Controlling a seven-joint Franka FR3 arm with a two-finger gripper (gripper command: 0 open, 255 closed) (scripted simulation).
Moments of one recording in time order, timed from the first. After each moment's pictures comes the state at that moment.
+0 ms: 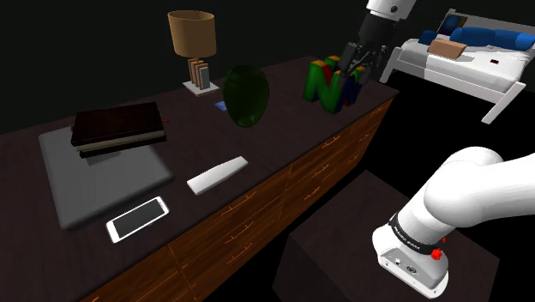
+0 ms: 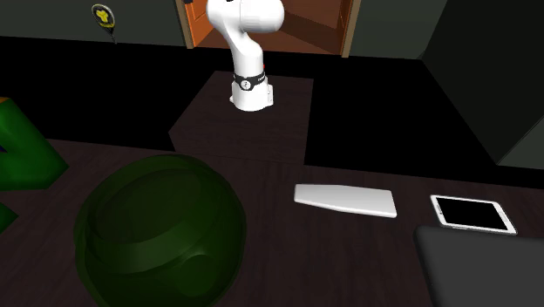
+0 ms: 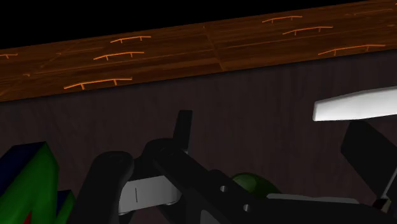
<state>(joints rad) -0.02 -0.76 0.01 -2.34 0.10 1.64 0.11</state>
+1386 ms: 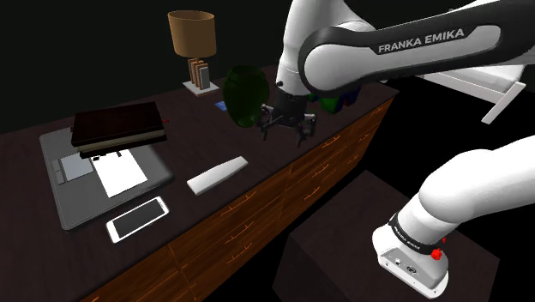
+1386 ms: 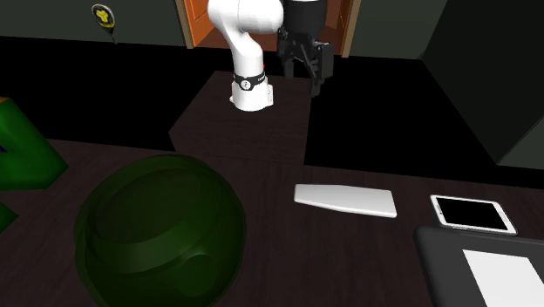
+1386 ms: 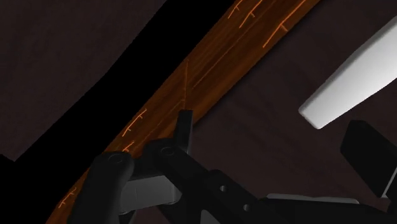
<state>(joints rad) -0.14 -0.49 0.60 -2.42 0.32 2.04 1.12</state>
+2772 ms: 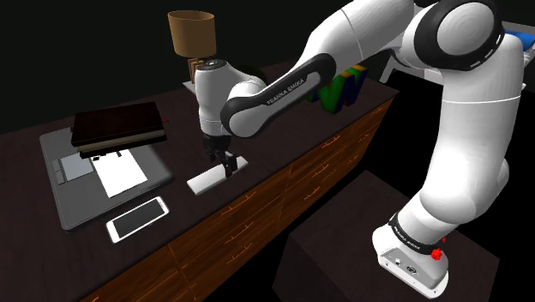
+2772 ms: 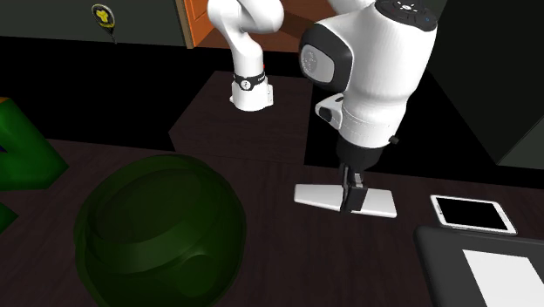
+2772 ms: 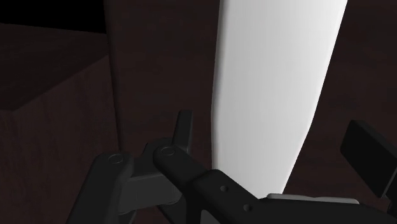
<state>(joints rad) -0.10 0.47 0.73 -1.92 -0.38 2.24 2.35</state>
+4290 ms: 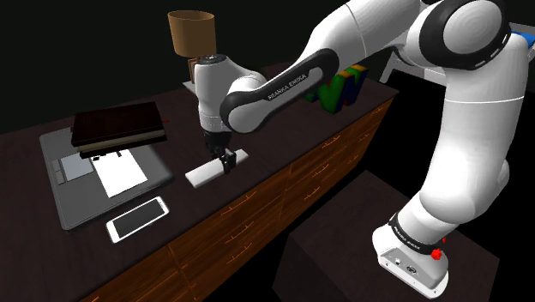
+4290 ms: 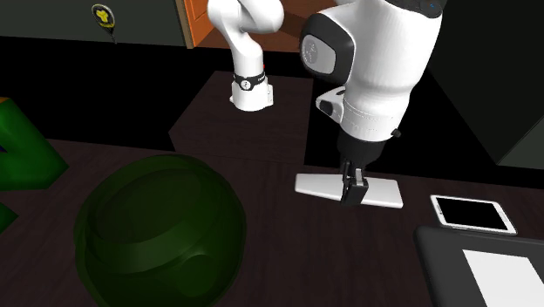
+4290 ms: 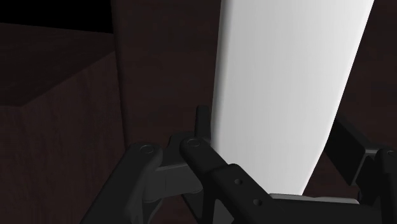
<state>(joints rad) -0.11 0.45 0.74 -1.91 -0.36 2.22 2.34</state>
